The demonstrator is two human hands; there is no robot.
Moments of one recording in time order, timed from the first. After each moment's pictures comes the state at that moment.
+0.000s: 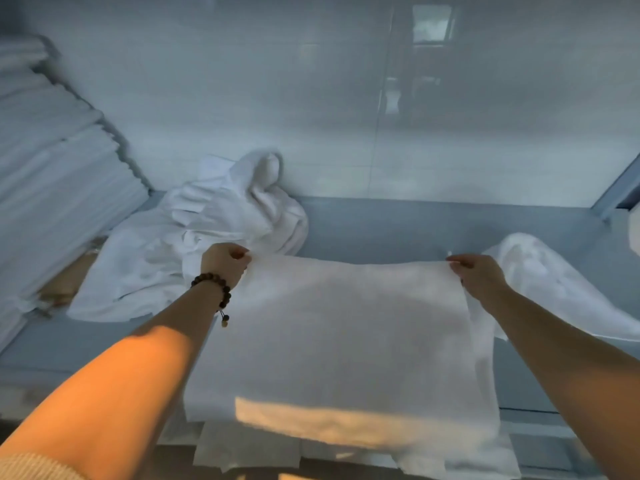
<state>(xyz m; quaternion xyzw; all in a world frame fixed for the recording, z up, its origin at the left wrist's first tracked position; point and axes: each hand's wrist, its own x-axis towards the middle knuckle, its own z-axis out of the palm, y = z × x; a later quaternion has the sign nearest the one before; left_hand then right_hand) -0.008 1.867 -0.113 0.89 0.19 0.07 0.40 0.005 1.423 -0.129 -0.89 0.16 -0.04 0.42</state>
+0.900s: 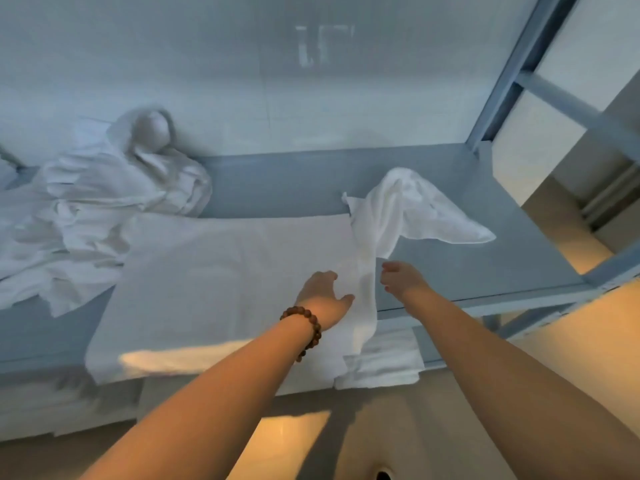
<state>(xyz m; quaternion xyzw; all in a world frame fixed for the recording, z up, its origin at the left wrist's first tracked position) -0.151 1.555 -0.156 0.92 -0.09 -0.20 0.31 -0.150 1.375 -0.154 -0.81 0.27 0.10 0.51</state>
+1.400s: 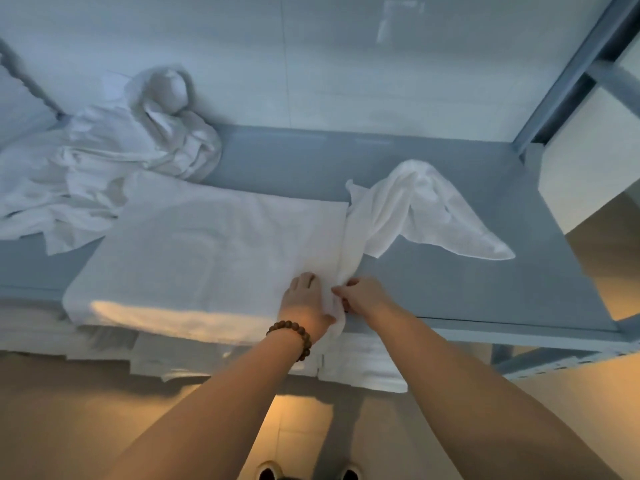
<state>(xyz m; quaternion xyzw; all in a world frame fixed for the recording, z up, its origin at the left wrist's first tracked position) -0.173 1.489 -0.208 0.97 -0.02 -0.12 0.20 -0.141 1.359 -0.204 -0.82 0.17 0.24 0.50</state>
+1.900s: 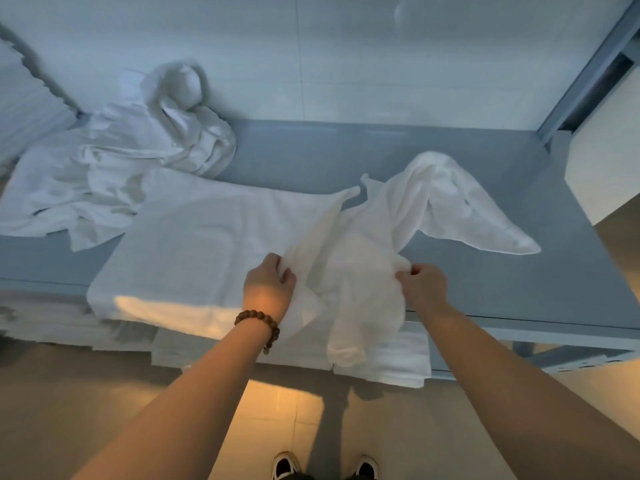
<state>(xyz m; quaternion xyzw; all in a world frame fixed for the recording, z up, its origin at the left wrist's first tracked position) -0.166 1.563 -0.189 0.92 0.16 0.04 0.35 -0.137 1.308 -0.196 -0.87 0.22 0.05 0.44</state>
